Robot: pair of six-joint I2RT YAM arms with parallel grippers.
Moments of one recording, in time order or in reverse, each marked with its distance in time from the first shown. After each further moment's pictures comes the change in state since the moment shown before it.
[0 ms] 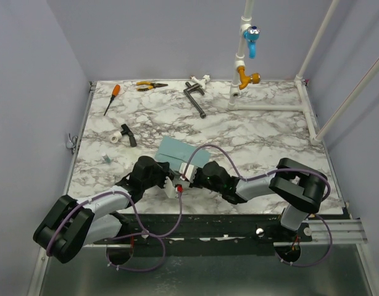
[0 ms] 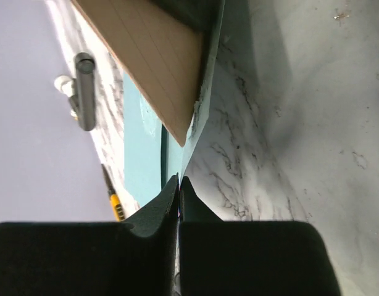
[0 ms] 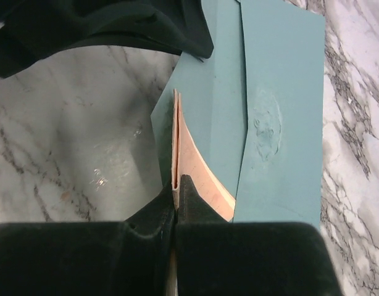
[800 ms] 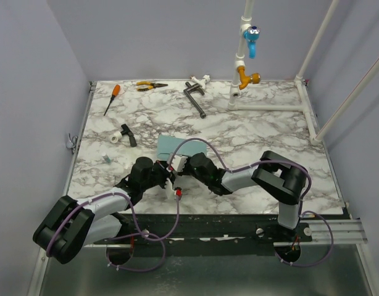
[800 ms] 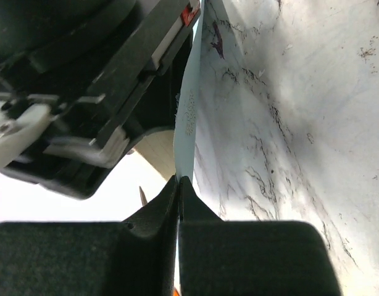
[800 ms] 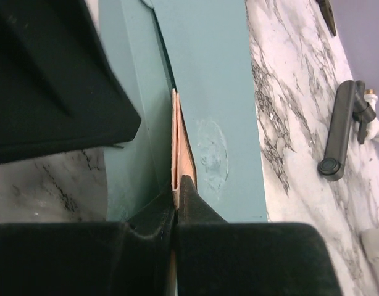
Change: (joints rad) left arm 0.002 -0.014 -0.046 0.170 0.106 0.071; right arm -0.032 0.199 0.244 -0.021 0.208 -0.163
